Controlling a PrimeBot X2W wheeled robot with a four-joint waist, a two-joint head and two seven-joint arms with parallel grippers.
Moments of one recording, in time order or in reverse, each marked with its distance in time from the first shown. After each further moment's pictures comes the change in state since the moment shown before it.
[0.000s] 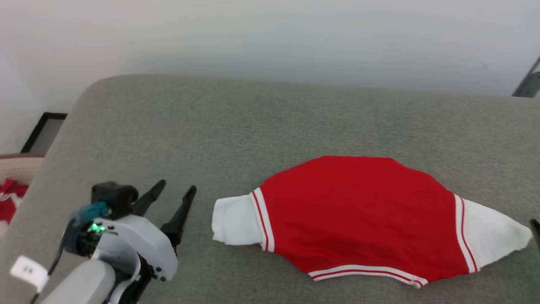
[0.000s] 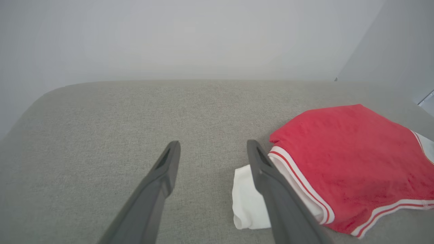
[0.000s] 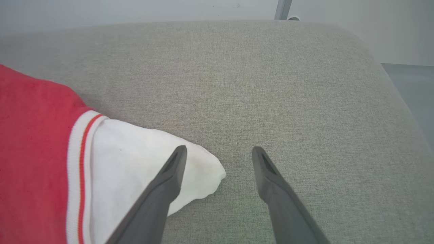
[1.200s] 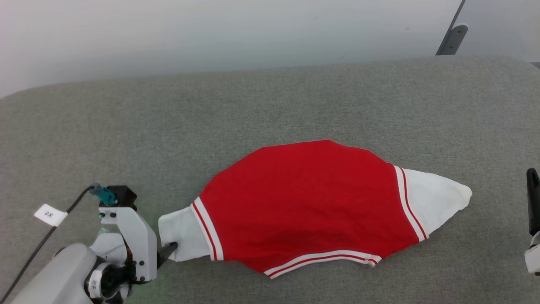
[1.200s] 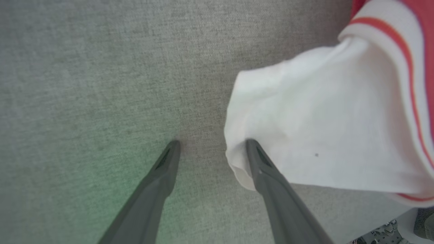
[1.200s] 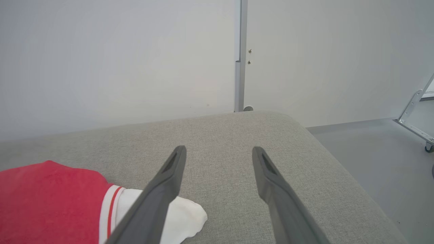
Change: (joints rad) left arm -0.150 0.014 -0.102 0.335 -0.230 -0.030 0.572; right arm 0.080 0.246 -0.165 -0.432 -0.161 0.000 -0.175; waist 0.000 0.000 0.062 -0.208
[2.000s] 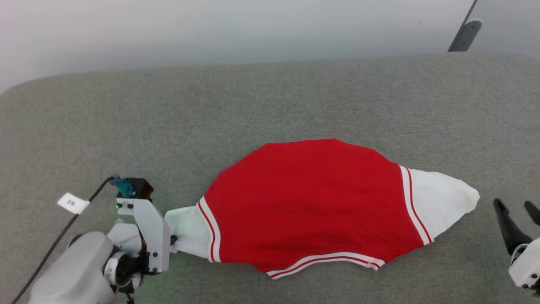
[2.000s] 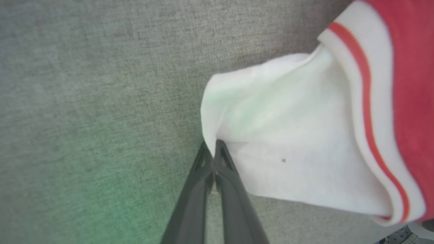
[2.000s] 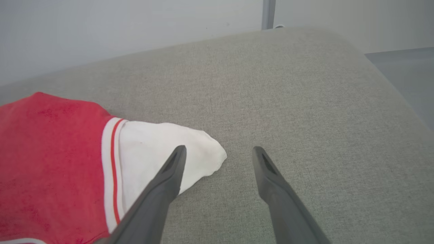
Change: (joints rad) left arm -0.091 -0.095 -0.074 0.174 0.043 -0.086 -0.007; right arm 0.003 -0.050 0.072 0.070 0.119 0.000 0.234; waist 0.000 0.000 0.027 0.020
